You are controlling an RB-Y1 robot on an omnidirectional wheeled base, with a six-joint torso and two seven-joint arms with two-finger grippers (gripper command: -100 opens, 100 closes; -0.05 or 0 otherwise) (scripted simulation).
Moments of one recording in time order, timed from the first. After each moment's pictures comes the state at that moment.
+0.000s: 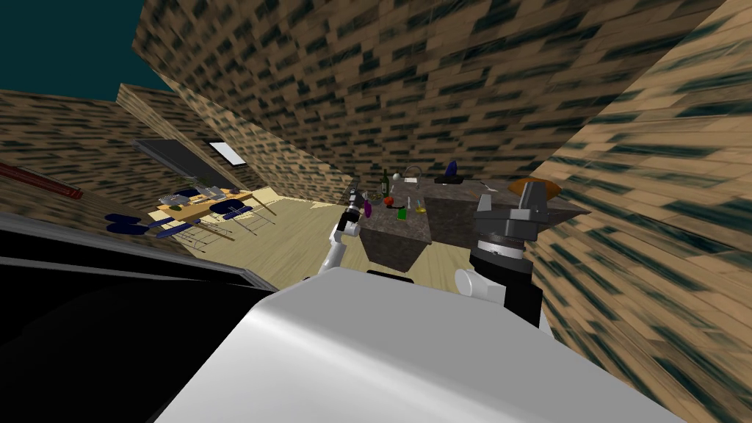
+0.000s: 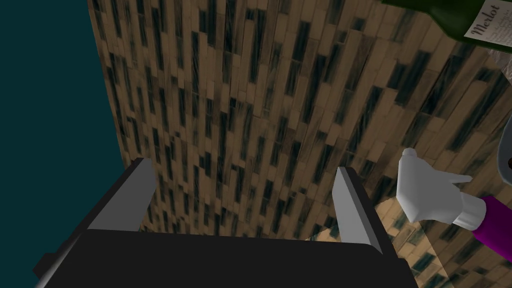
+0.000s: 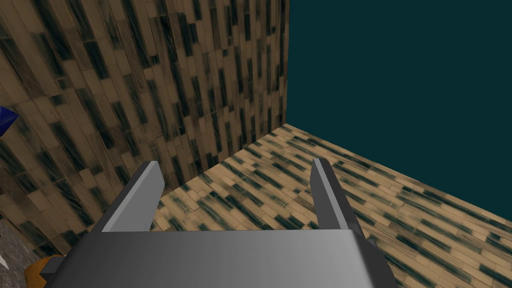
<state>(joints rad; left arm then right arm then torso) -0.10 0.16 -0.01 -1.75 0.18 -0.15 0.11 0.45 0.00 0.01 -2.36 -0.02 -0.42 -0.05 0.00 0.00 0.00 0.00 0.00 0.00</state>
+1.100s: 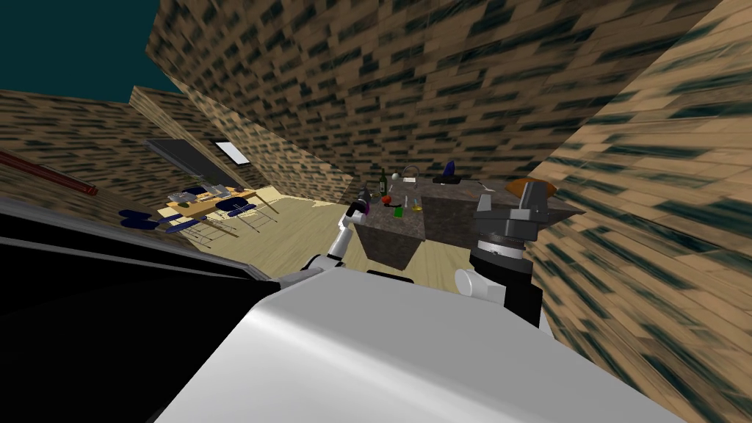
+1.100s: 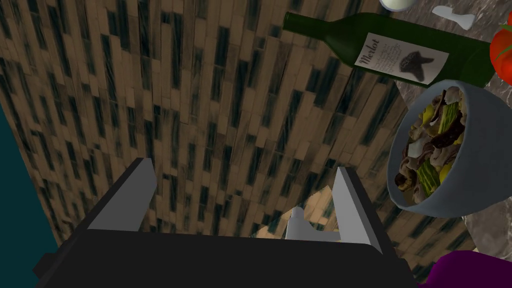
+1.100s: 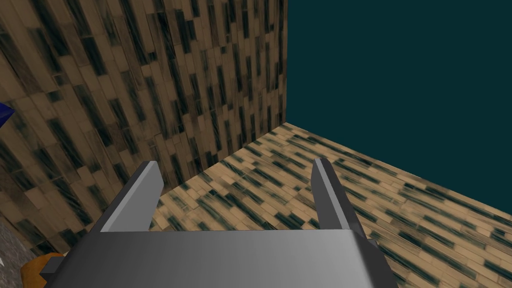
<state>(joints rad) -0.38 0.17 0.00 -1.43 0.22 0.03 0.14 0.45 0.00 0.01 -2.36 -0.02 -0.42 -0.05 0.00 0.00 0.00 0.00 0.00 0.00</state>
